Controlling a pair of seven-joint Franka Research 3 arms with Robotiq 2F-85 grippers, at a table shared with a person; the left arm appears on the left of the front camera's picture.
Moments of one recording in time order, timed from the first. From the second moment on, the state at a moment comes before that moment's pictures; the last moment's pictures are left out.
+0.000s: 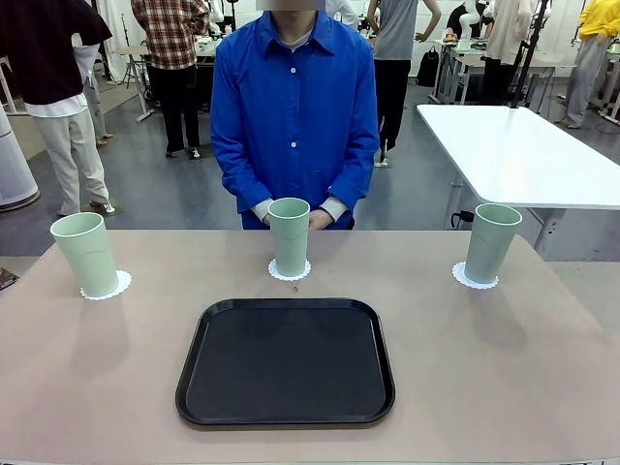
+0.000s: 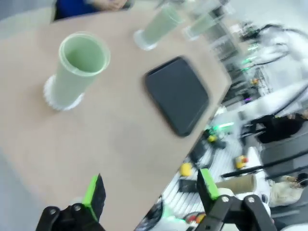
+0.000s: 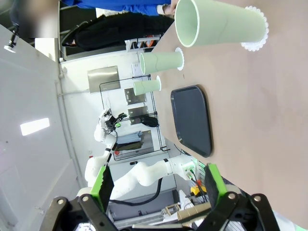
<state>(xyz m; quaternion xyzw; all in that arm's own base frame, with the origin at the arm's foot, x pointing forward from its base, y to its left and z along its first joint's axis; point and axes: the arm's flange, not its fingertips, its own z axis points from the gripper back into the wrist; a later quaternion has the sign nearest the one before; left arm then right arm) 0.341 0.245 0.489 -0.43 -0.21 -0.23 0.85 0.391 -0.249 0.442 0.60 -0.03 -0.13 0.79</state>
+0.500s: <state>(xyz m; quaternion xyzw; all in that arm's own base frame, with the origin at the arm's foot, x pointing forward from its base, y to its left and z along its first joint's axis) 0.385 0.309 0.416 -0.61 -0.16 -0.20 0.75 0.391 -0.249 0.443 0.60 -0.03 -0.13 0.79</state>
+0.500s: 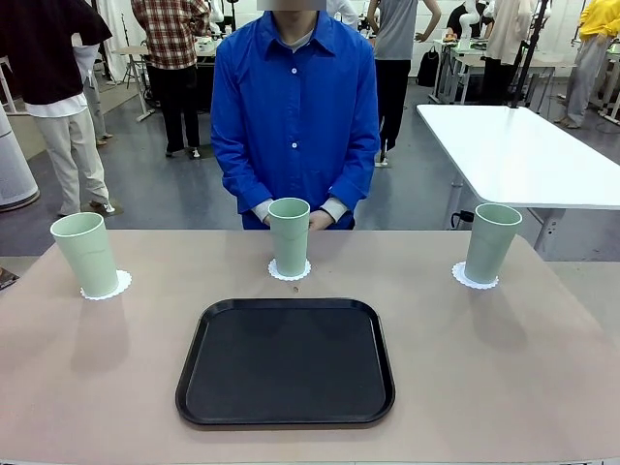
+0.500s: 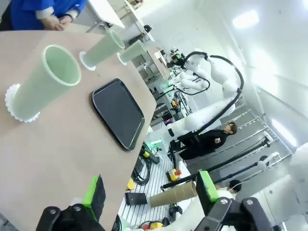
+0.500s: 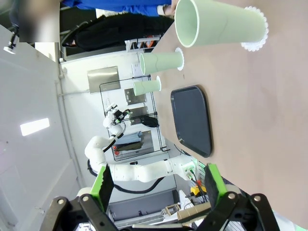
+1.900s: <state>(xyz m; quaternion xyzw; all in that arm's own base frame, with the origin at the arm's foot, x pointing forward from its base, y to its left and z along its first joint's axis) 0.388 0.368 0.409 -0.59 -0.15 -0.16 0.77 0.391 -0.249 0.443 0.60 -0.03 -0.13 0.79</state>
